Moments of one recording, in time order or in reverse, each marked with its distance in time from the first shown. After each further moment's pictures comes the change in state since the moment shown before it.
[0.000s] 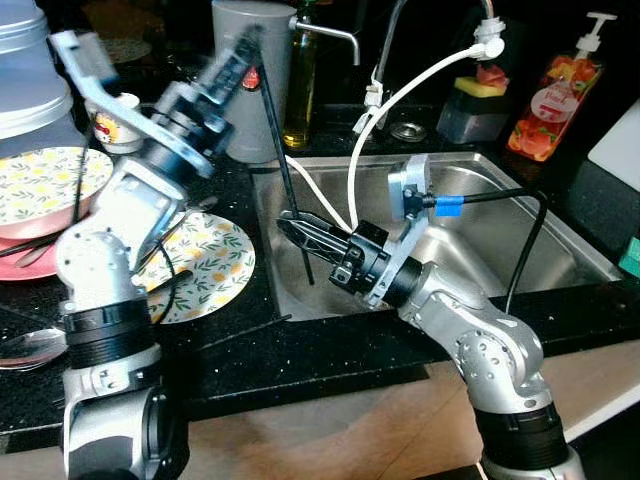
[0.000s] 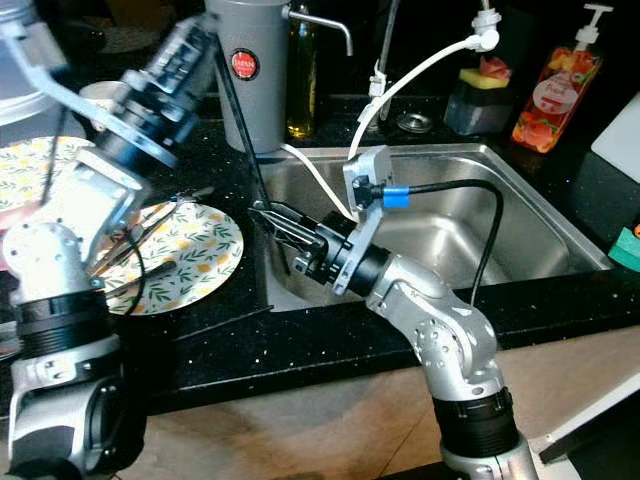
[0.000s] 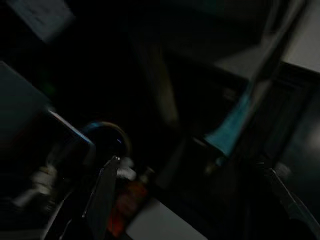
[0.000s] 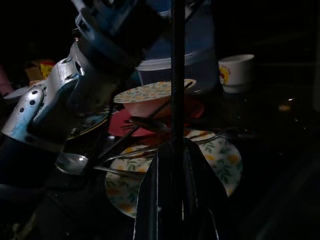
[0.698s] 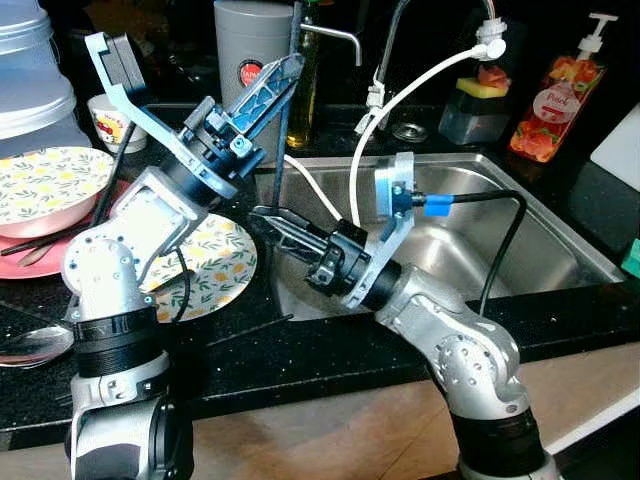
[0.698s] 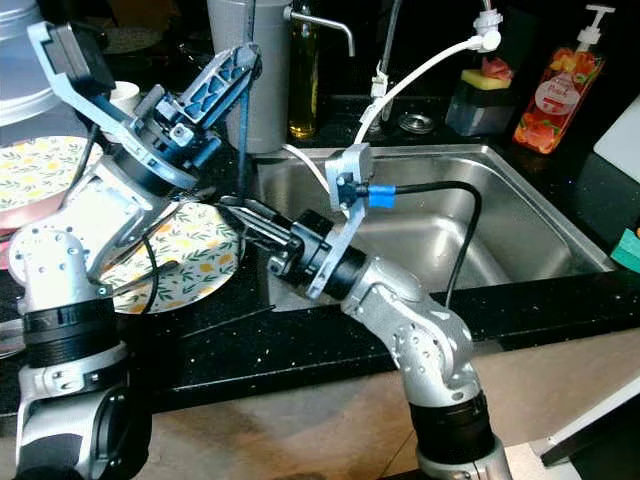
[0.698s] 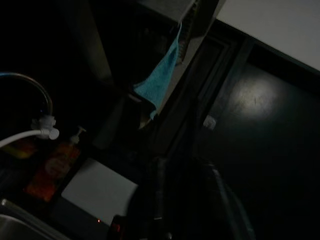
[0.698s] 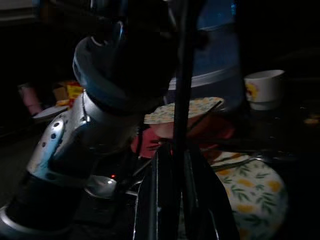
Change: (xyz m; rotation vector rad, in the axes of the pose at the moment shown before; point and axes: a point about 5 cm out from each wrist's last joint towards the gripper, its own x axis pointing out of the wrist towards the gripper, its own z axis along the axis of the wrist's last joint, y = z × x) left arm 0.001 -0.031 -0.034 -0.133 0.211 -0.250; right arm 0.019 0.022 -0.001 0.082 -0.077 0.077
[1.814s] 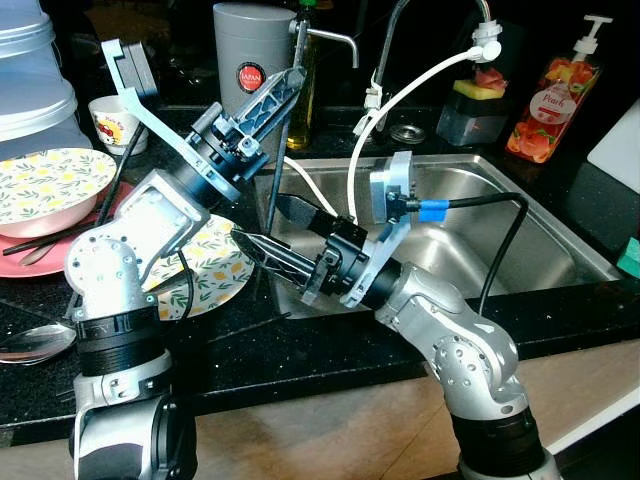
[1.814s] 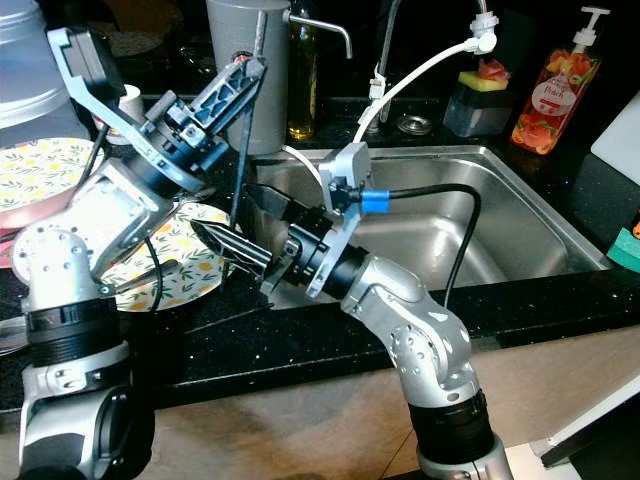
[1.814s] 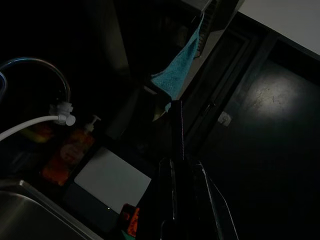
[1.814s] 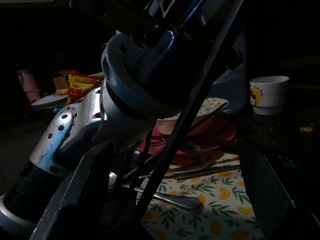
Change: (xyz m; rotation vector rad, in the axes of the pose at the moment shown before) left arm -0.003 0.006 -0.004 -0.024 0.021 0.041; right arm 0.004 0.004 -0.002 -0.063 0.019 0.026
